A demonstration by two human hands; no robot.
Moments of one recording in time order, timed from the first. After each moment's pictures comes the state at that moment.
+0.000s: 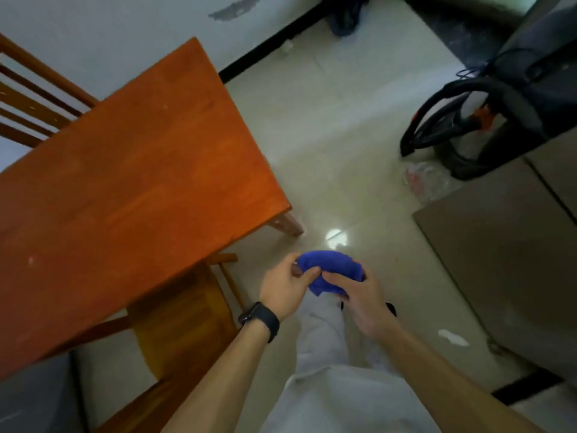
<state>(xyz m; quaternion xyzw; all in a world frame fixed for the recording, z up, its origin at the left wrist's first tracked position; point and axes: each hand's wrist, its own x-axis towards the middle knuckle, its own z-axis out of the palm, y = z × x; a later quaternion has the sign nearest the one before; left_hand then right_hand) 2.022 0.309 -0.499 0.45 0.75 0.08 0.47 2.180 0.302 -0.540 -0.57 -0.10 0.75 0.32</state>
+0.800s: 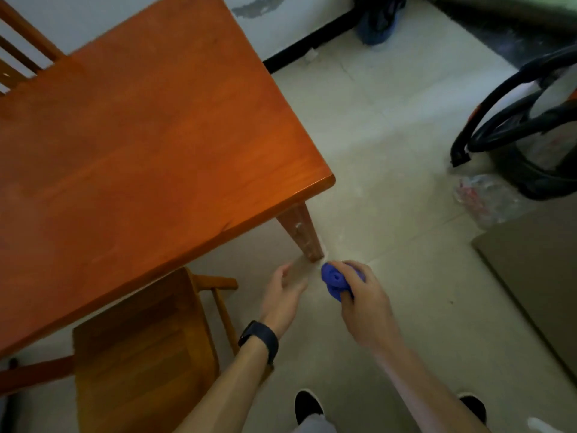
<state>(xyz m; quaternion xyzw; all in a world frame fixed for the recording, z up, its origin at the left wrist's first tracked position) 1.926 0.299 -0.777 0.31 0.78 0.23 0.49 2.085 0.306 -0.791 -0.59 -0.67 0.35 0.28</state>
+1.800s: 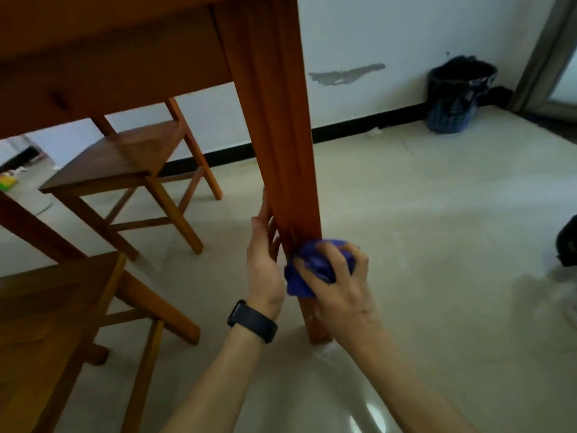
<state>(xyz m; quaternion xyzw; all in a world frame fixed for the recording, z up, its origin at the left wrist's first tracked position) 1.927 0.402 -0.966 0.31 0.59 0.70 0.27 2.031 0.438 -1.052 -0.30 -0.86 -0.03 0.41</state>
